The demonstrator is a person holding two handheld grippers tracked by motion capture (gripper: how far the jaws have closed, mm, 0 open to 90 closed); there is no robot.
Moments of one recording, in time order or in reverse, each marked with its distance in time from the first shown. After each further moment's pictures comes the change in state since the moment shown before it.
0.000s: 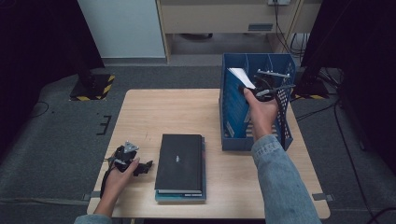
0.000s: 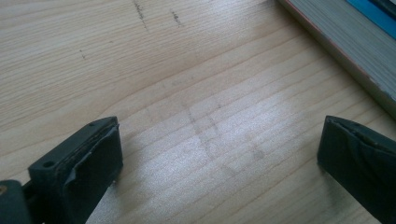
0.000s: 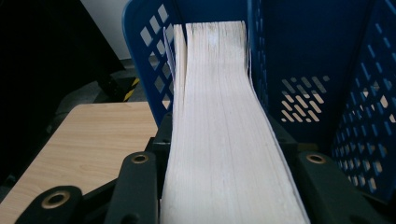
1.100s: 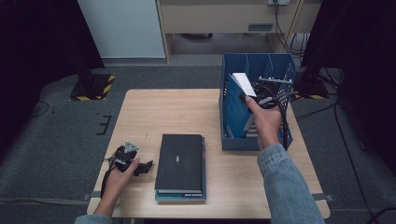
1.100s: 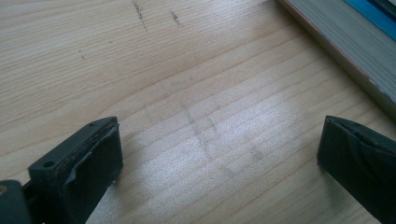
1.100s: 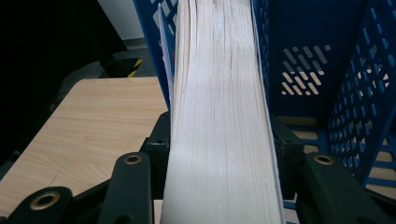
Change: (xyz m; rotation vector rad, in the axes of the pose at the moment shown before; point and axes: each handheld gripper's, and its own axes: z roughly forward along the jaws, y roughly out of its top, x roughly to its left) left arm -0.001 0.001 0.000 0.006 0.002 0.002; right arm -0.002 -0.015 -0.016 0.069 0.016 -0.031
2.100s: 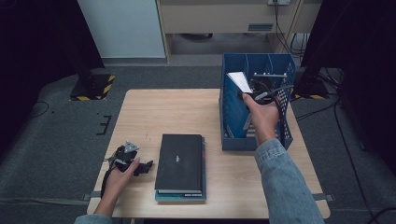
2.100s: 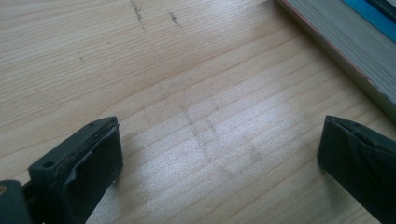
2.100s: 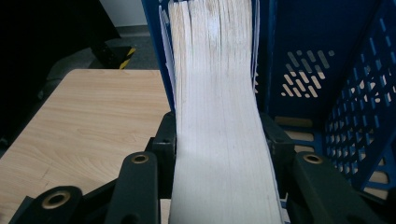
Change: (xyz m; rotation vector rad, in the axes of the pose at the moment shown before) left arm -0.001 0.000 0.001 -0.004 -0.001 -0.002; right arm 0.012 0.014 0.004 0.051 -0.032 -0.045
